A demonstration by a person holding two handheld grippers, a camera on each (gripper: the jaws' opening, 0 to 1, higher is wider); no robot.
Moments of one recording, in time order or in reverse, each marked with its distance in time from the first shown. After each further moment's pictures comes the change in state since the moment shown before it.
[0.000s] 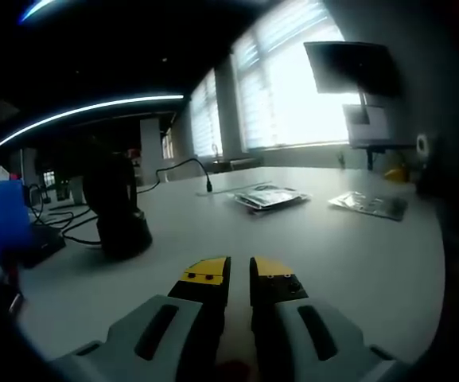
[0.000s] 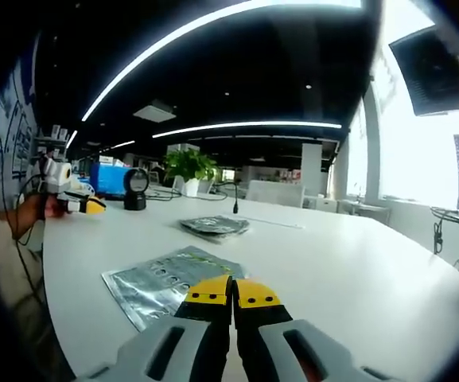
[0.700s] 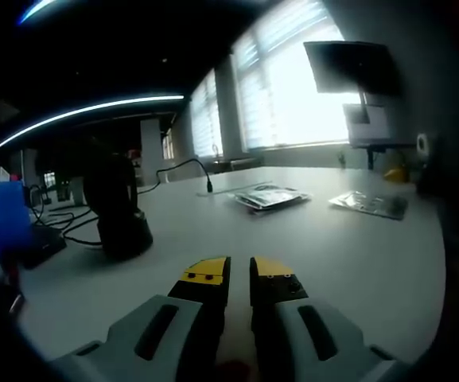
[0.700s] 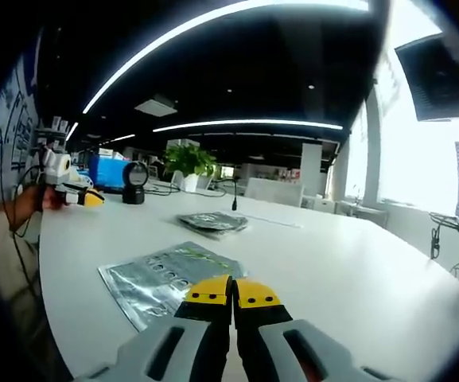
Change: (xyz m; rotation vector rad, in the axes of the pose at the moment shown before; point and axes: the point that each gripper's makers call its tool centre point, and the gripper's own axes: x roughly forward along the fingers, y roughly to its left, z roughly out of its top) left arm 0.000 -0.001 0.000 0.006 0.000 0.002; right arm 0.001 -0.001 -0.003 -0.031 0.014 -0.012
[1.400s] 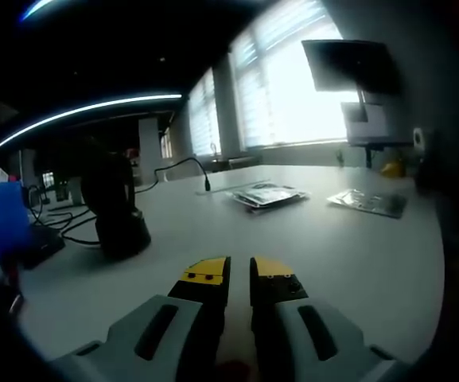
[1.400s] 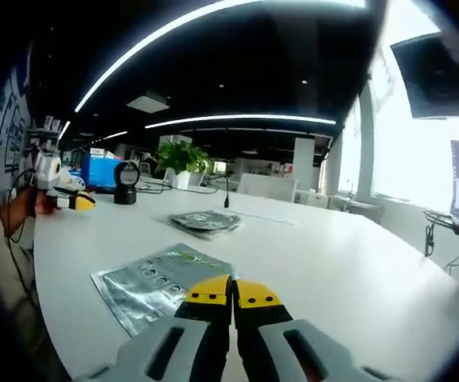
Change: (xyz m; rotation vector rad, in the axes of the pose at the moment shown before) left arm 0.000 -0.004 0.000 0.004 0.008 -0.010; right arm 0.004 -0.010 0.008 0.017 0.042 -0.036
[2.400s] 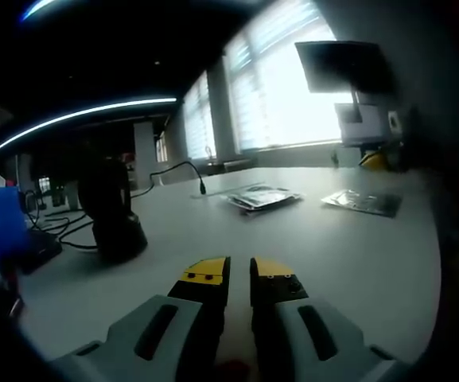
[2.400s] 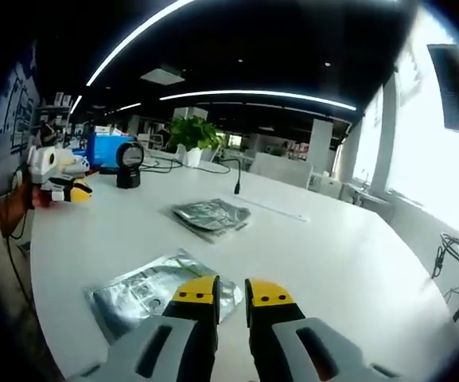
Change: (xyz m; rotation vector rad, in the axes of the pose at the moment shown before) left arm -0.005 -0.008 0.005 0.016 -0.022 -0.027; right arm 0.043 0.001 0.025 -0.076 0.153 0.074
